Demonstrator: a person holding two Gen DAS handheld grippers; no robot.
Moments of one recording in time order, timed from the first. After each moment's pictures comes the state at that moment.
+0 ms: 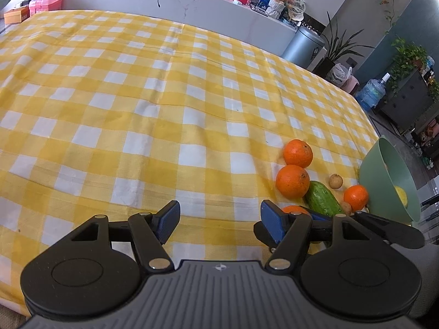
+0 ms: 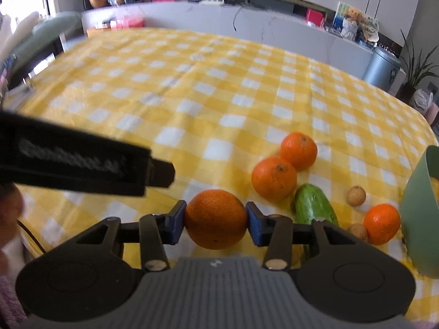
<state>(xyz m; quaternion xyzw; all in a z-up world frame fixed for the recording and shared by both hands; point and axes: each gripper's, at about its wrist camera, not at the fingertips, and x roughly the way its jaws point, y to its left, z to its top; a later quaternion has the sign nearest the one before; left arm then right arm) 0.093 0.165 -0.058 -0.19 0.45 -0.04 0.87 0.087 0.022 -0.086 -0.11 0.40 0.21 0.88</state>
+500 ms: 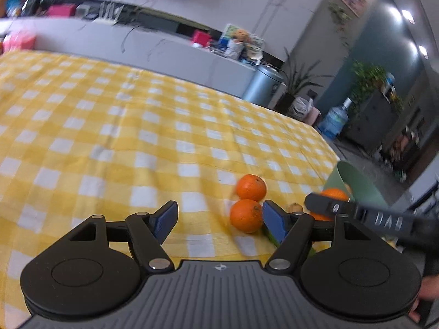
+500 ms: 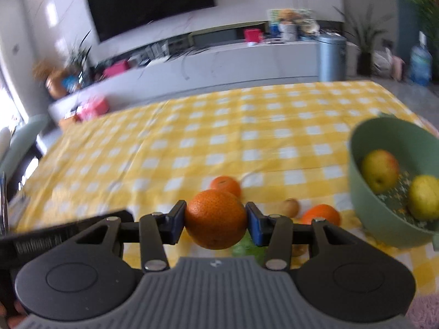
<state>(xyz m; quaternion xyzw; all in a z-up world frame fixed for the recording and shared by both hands) 0.087 0.135 -0.048 -0.17 0.34 -0.11 0.92 0.097 -0.073 -0.045 0.08 0.35 0.14 0.92</state>
